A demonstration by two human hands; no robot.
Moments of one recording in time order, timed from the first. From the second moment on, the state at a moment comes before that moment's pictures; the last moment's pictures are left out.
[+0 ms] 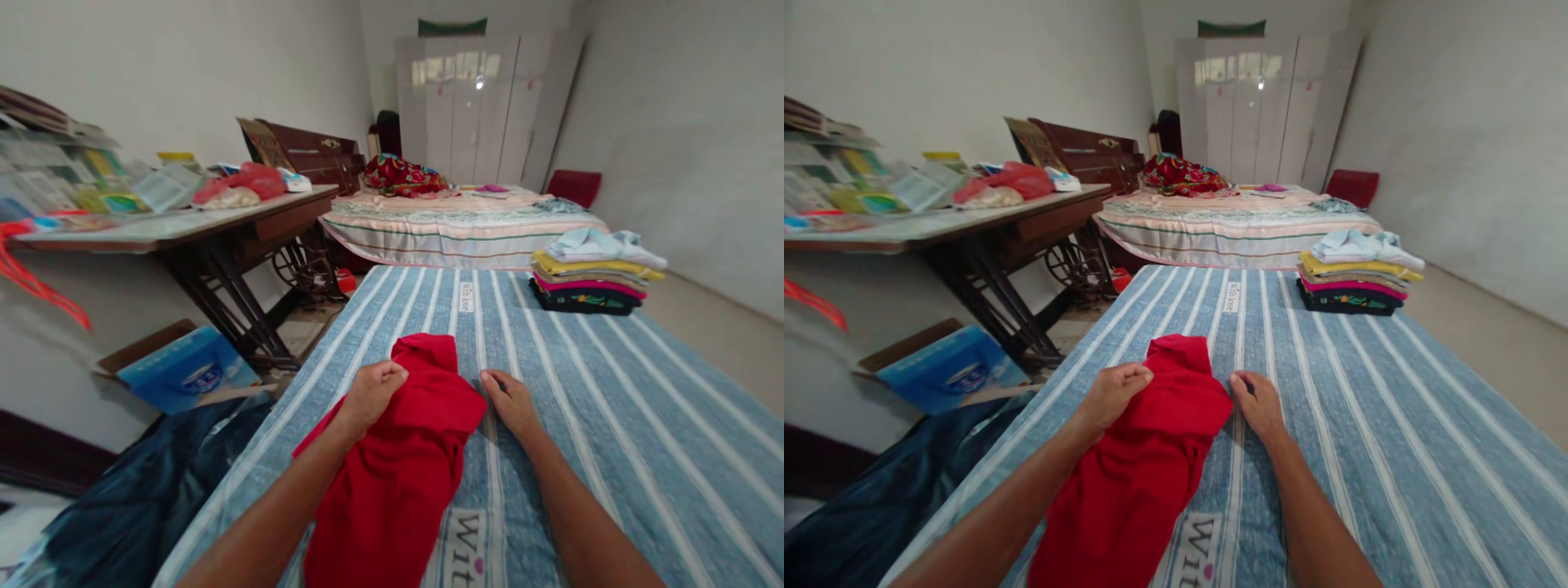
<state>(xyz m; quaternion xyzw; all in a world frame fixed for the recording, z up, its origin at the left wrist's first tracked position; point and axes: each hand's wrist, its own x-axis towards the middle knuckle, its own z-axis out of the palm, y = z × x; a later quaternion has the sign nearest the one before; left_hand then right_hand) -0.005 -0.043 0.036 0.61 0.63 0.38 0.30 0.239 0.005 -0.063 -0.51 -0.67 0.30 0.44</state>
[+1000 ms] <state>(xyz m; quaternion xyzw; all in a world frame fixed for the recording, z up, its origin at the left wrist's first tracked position) -0.023 -0.057 0.022 0.71 0.68 0.14 0.10 0.229 -0.001 -0.055 -0.30 -0.27 0.67 0.62</state>
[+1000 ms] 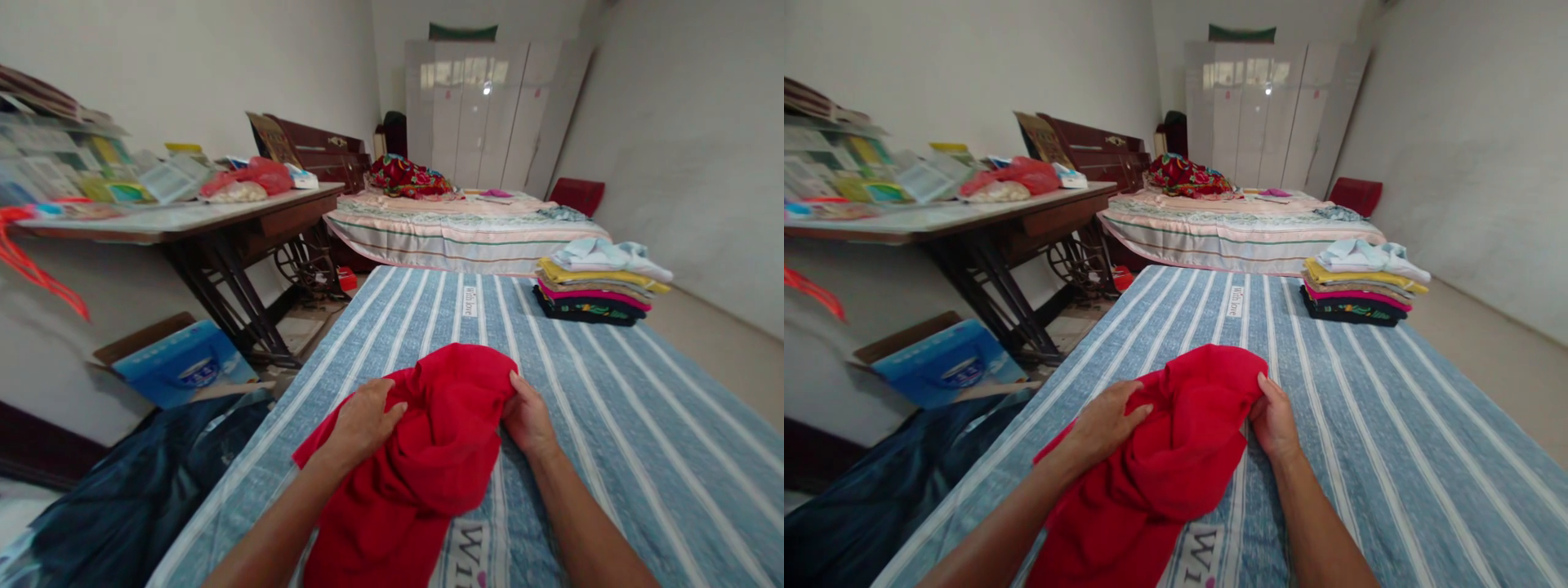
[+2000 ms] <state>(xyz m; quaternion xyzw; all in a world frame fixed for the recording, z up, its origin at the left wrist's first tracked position) 0.021 -0.068 0.067 0.83 0.48 0.25 0.12 0.222 -0.052 -0.001 -0.22 -0.53 0.70 0.43</state>
